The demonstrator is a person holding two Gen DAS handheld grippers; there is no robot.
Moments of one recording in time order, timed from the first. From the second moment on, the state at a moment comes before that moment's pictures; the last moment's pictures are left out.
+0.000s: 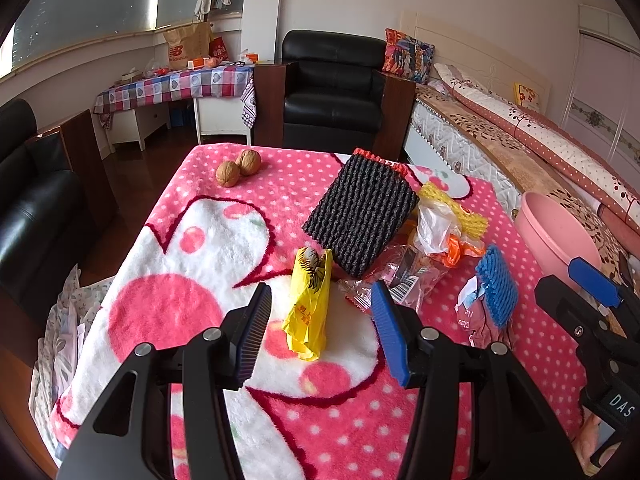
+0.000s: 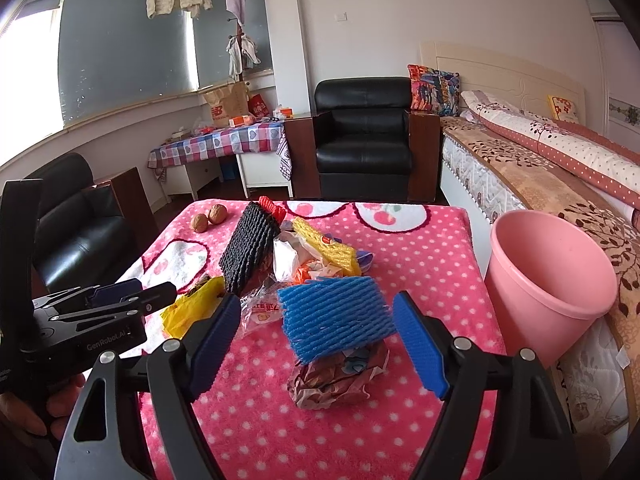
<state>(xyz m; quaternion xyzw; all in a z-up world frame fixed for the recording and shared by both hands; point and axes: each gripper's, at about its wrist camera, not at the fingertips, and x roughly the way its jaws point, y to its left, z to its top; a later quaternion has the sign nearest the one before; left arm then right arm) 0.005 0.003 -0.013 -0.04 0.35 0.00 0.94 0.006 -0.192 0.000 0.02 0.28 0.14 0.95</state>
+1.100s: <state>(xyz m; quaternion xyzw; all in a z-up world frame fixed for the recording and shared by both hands) 0.000 0.036 -0.019 -0.11 0.36 -0.03 0.92 0.009 -0.193 -0.009 0.03 0.31 0.14 0.94</state>
